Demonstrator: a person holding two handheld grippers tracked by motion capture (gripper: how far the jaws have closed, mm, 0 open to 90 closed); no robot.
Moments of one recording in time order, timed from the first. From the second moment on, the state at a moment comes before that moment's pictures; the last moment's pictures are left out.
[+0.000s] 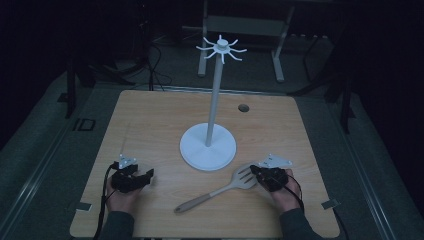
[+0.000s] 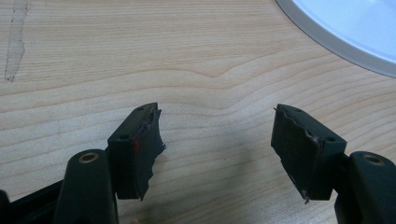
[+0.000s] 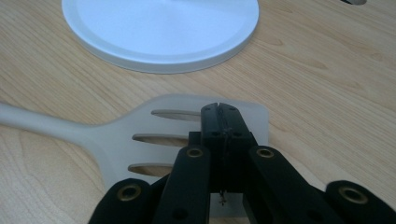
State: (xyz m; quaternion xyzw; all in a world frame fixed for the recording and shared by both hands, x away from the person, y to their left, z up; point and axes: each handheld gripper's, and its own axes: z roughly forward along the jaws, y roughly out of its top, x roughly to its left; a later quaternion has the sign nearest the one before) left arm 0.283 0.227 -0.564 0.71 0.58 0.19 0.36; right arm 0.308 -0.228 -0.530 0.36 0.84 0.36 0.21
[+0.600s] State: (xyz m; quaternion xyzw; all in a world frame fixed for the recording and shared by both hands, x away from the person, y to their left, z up) left arm 0.283 0.227 -0.564 0.71 0.58 0.19 0.35; right arm 0.292 -0.233 -0.537 0.36 0.85 0.32 0.21
